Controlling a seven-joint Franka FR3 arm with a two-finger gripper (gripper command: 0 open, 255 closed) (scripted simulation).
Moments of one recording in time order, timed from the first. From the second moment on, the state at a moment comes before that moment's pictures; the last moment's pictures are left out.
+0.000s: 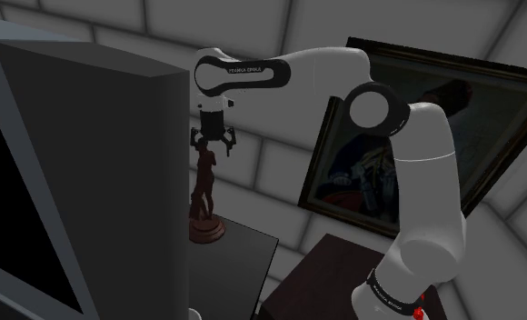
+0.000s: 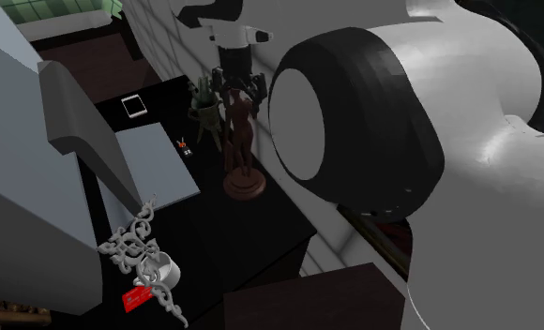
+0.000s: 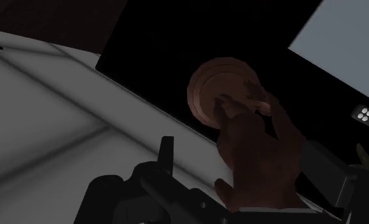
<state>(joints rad) 0.00 0.56 0.25 -1.29 -0.06 1.62 0.91</state>
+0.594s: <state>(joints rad) 0.01 0.57 0.24 -1.30 -0.05 1.72 0.93</state>
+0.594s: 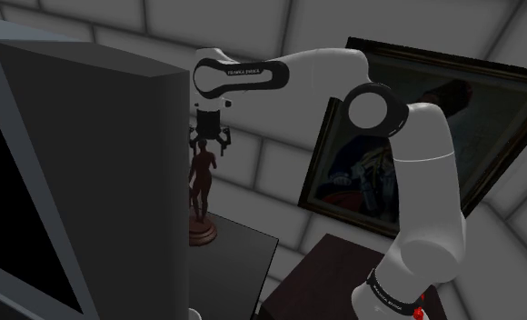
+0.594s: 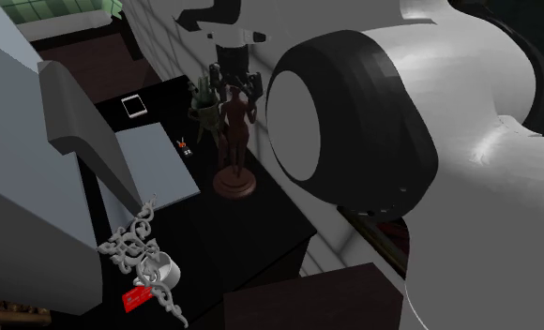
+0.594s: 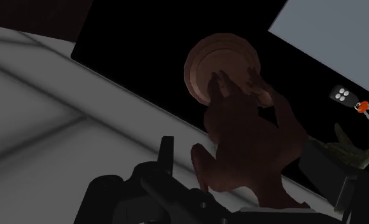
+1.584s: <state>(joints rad) 0.03 0.60 0.20 -1.22 0.09 1.65 0.94</state>
